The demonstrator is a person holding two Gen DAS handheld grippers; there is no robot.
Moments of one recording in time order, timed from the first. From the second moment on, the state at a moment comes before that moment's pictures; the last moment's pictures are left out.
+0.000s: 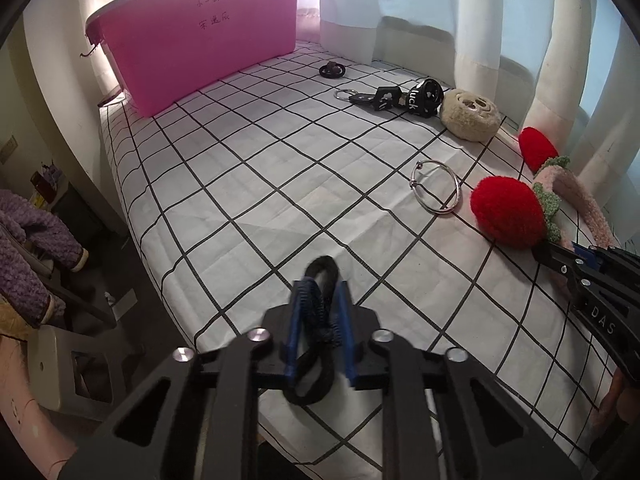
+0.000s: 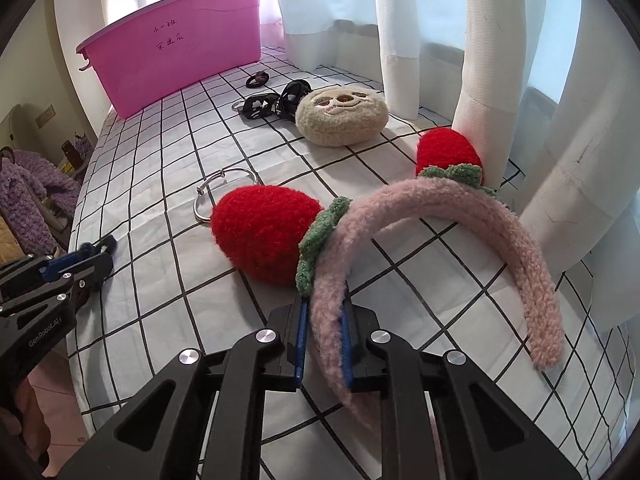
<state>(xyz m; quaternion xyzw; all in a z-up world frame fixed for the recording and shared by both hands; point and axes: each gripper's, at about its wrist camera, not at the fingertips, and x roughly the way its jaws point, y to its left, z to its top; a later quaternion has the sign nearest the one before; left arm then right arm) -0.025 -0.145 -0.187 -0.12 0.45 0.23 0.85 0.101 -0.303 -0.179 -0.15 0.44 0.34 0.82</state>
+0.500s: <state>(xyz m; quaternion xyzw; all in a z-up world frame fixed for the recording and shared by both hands) -0.038 -0.139 -0.147 -0.12 0.45 0.21 0.86 0.090 -0.336 -0.127 -0.05 0.44 0.37 0.82</state>
